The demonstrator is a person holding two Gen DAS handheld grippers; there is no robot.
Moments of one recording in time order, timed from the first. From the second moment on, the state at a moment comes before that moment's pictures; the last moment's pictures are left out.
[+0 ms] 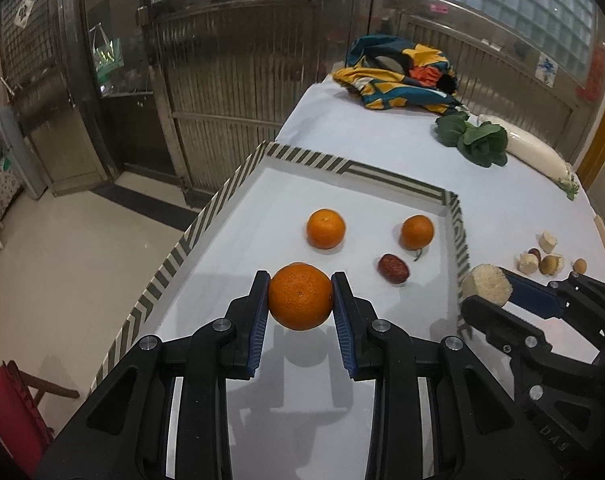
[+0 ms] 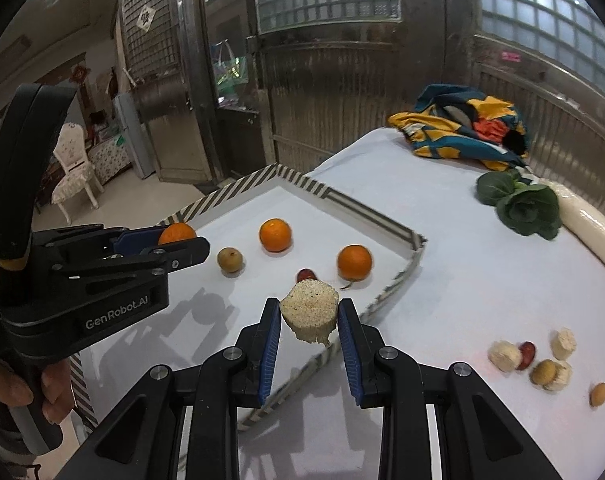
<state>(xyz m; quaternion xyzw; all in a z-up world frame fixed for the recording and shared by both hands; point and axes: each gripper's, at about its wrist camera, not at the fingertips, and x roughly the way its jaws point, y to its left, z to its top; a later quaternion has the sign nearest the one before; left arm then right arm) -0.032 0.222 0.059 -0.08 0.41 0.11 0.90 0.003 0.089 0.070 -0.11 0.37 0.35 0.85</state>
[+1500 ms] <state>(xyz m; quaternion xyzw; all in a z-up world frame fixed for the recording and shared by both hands) -0.010 0.247 0.035 -0.14 0.45 0.11 0.87 0.033 0.130 0.039 -0.13 0.42 0.37 0.82</state>
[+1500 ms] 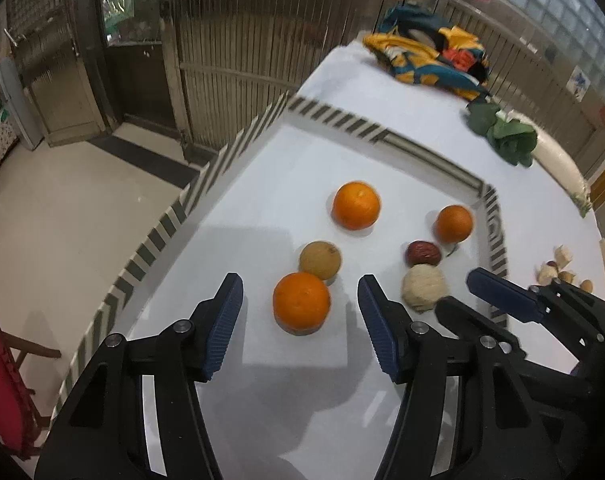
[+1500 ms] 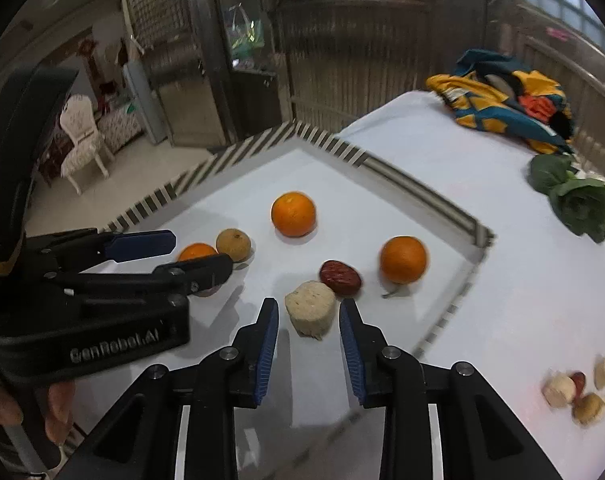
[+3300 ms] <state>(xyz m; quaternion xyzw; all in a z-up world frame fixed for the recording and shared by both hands) 0.063 -0.002 0.022 -0.03 0.46 -0.07 0.88 0.047 -0.155 0.029 0.00 0.43 0.19 0.88</state>
